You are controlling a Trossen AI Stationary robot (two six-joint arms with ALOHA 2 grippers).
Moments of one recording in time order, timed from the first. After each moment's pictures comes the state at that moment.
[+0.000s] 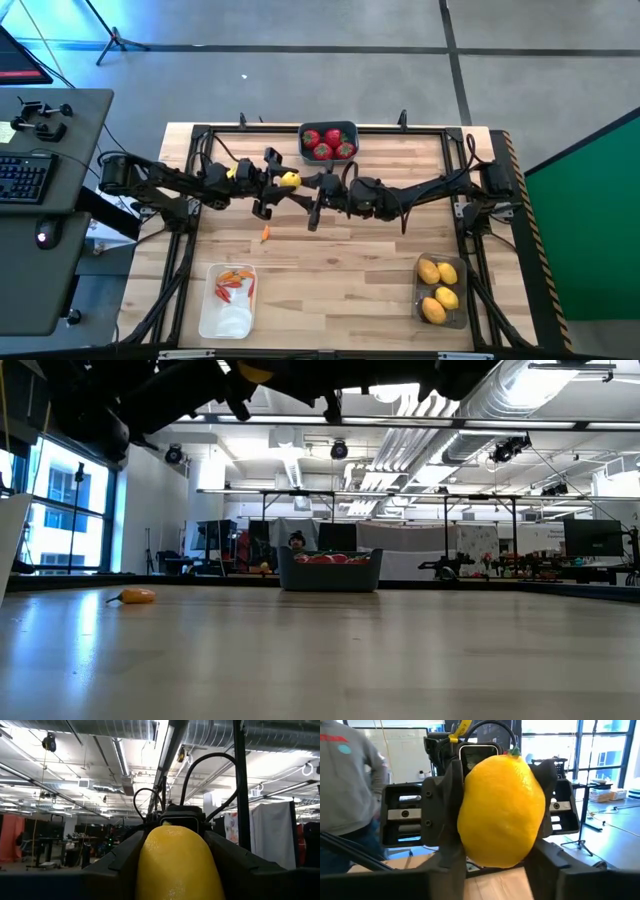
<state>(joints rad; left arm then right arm) 0.15 1.46 0.43 1.55 0.21 -0.15 0.05 1.80 1.14 0.78 0.28 0.02</state>
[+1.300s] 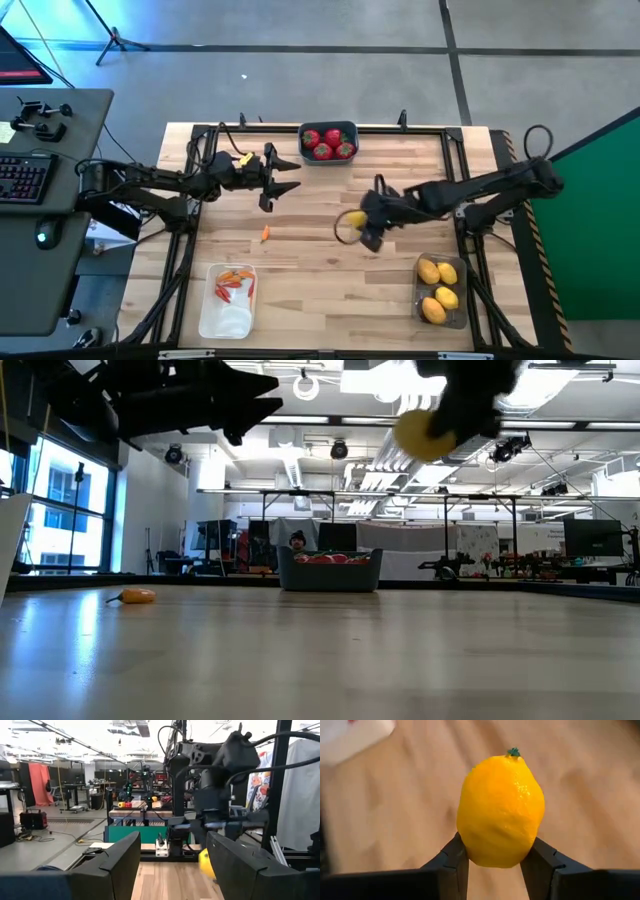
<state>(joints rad) 0.27 1.26 0.43 1.03 0.26 -0.05 0.20 1.41 1.15 -0.71 0.19 0.62</state>
